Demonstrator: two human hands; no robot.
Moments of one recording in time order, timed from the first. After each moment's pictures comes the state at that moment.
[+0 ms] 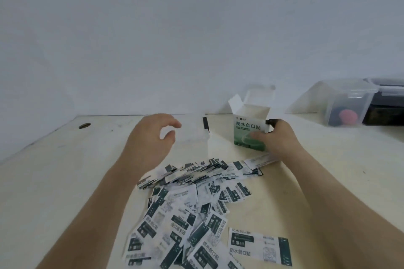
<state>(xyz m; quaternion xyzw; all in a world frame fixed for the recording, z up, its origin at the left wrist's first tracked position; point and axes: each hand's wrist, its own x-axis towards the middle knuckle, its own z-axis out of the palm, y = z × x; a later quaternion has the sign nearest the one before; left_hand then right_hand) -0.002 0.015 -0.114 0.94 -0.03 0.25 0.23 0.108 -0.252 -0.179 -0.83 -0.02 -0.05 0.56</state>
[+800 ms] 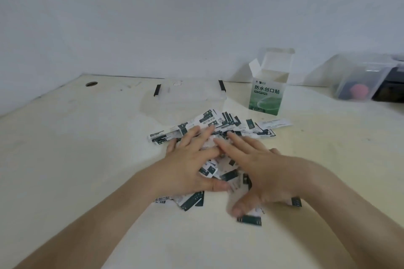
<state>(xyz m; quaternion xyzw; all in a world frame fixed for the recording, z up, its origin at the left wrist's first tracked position) -0.071 0.006 -0.187 0.98 -0.16 -0.11 0.10 -0.058 -0.194 -0.153 -0.92 -0.32 0.24 0.06</state>
